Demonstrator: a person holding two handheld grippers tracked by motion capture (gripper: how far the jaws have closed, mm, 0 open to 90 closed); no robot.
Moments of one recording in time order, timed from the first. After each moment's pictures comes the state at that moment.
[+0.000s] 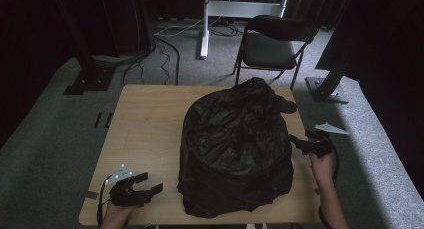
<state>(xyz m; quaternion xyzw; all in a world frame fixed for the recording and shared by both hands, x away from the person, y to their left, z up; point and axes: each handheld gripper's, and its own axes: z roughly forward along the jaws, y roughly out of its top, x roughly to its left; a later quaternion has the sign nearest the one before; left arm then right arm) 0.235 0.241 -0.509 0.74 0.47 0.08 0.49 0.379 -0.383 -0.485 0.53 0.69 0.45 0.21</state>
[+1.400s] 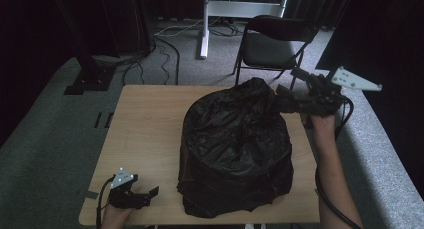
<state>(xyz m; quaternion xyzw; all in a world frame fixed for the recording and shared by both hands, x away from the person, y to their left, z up) 0.235 0.243 -0.528 0.75 0.48 0.13 0.43 0.355 -0.278 -0.248 0.23 0.66 0.68 0.22</state>
